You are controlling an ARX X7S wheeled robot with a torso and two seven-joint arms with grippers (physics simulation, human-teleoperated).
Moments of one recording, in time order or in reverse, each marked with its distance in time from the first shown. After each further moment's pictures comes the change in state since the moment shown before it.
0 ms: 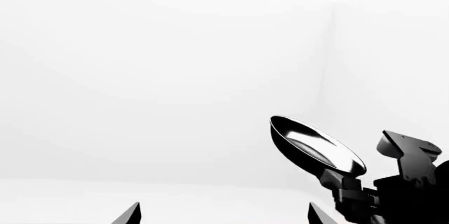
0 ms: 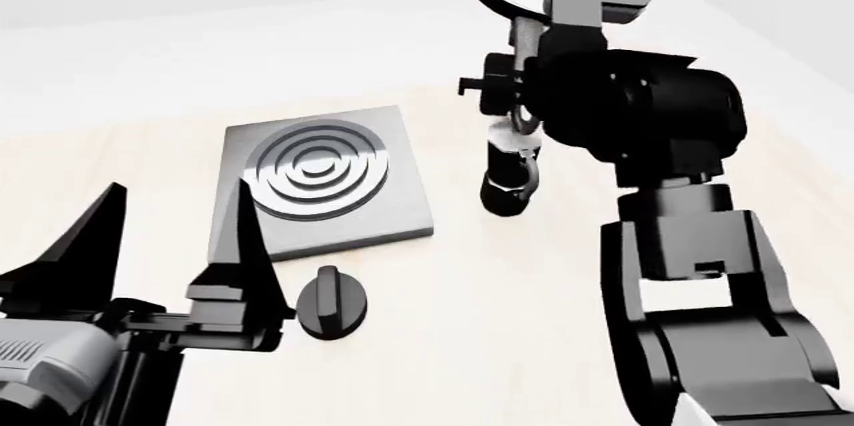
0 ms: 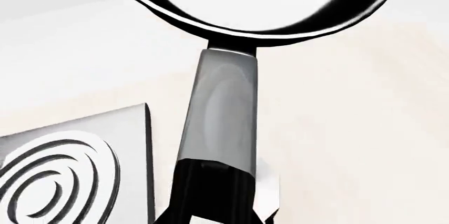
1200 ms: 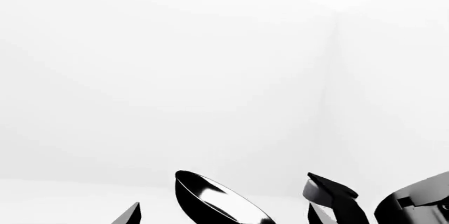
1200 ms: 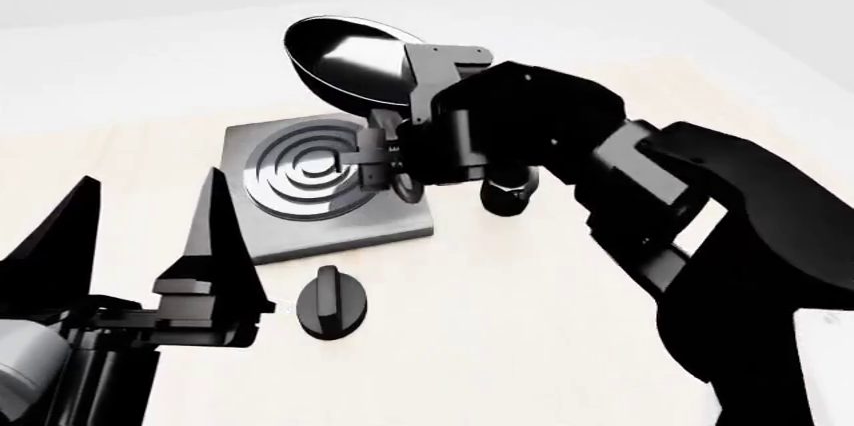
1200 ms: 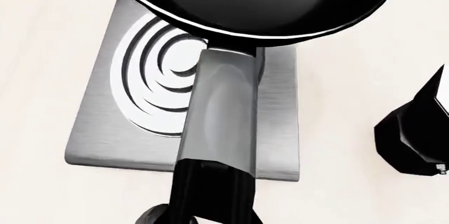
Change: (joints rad) left arm 0.016 -0.038 -0.038 0.025 -0.036 0.037 -0.019; right arm 0.256 -0.005 -1.387 0.283 1.563 -0.361 0.093
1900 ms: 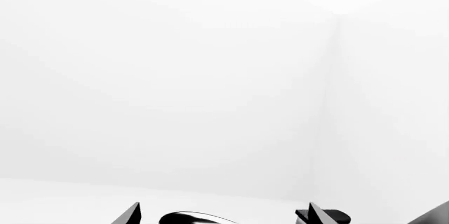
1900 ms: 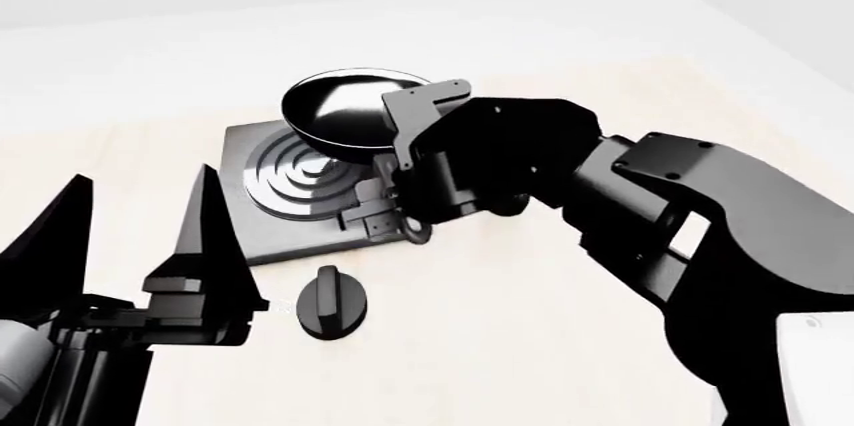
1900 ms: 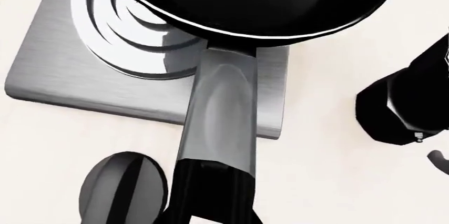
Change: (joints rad) left arm 0.007 -0.010 -0.011 0.004 -0.009 0.015 -0.004; right arm -0.008 0.001 -0.138 -0.119 0.033 0.049 0.095
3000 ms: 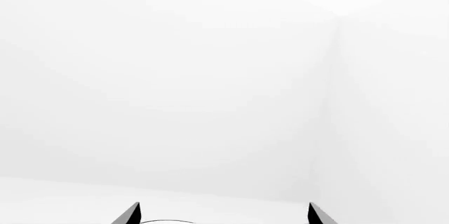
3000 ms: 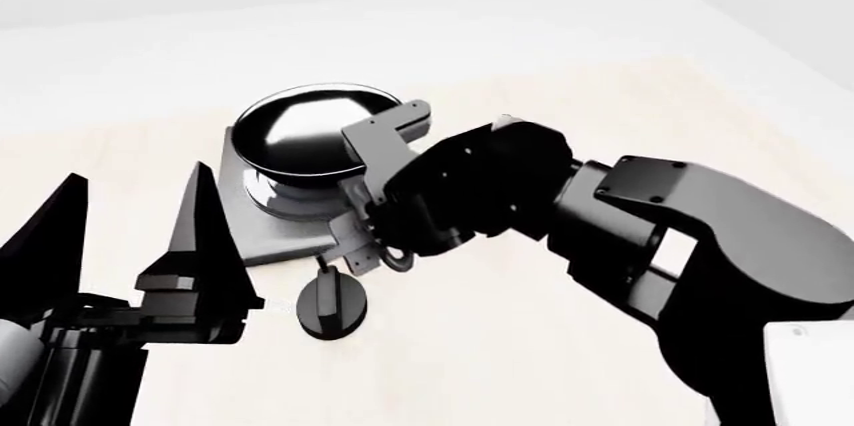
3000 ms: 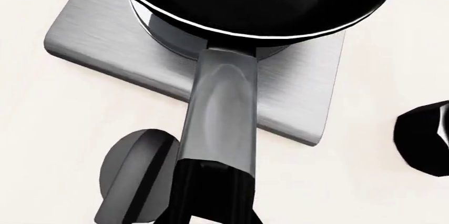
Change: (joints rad) left arm 0.003 -0.008 -0.008 0.001 -0.010 0.011 -0.002; right arm -0.042 -0.001 0.010 -0.150 -0.136 -0.006 -0.034
